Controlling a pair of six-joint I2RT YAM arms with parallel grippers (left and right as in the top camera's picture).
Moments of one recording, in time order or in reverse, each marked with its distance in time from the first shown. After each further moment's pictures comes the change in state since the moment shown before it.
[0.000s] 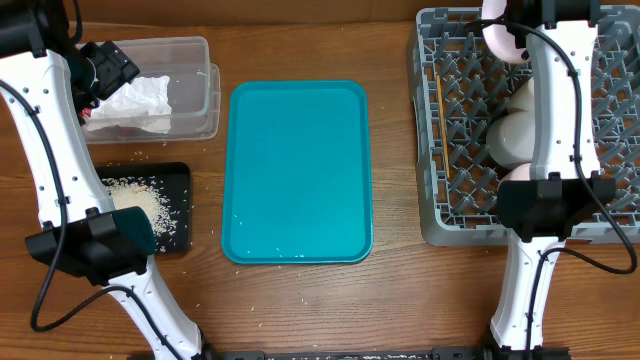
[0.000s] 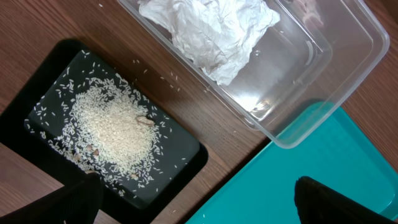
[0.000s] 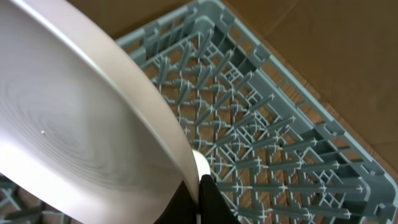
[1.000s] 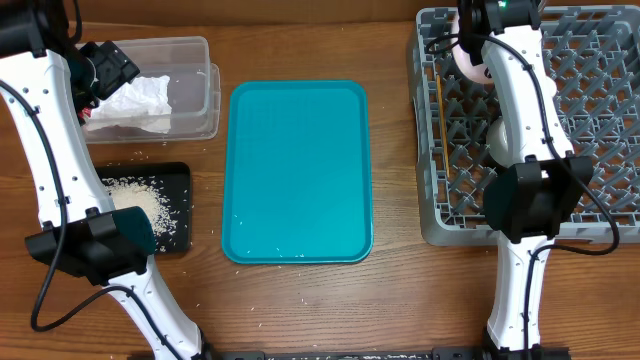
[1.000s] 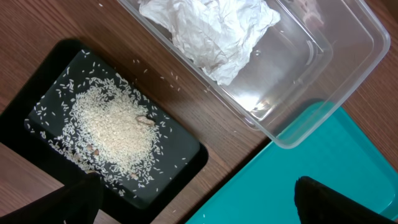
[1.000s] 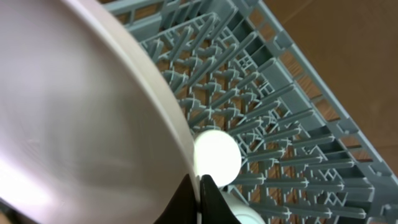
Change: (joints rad) left arm 0.000 0.000 0.000 0.000 0.000 0.000; right arm 0.085 0.008 -0.261 0.143 0.109 0.011
